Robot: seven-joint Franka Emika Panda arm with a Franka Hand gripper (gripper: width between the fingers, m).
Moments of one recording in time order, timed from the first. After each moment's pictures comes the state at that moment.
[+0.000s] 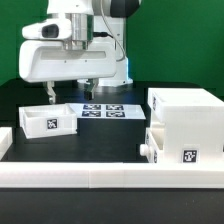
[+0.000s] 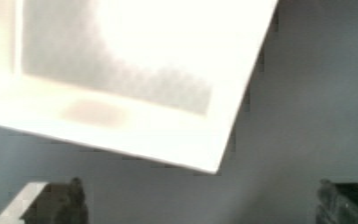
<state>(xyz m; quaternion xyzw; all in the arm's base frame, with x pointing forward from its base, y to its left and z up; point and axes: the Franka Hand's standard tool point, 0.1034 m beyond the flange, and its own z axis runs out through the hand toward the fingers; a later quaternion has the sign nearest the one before) 0.433 -0.092 0.059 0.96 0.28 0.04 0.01</state>
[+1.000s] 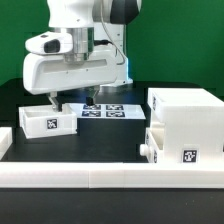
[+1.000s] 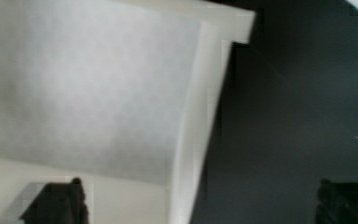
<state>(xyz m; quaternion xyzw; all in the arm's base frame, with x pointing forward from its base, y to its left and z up) 0.418 -0.094 0.038 0.96 0.27 0.01 0.00</state>
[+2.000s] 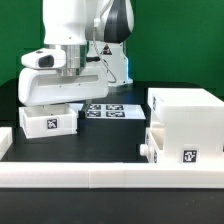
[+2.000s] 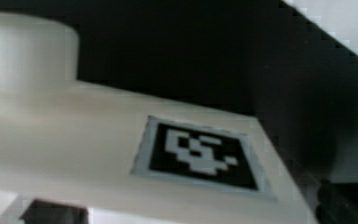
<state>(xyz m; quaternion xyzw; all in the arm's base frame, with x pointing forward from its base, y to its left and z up) 0.395 -0.108 0.006 0.96 0.27 0.03 0.01</state>
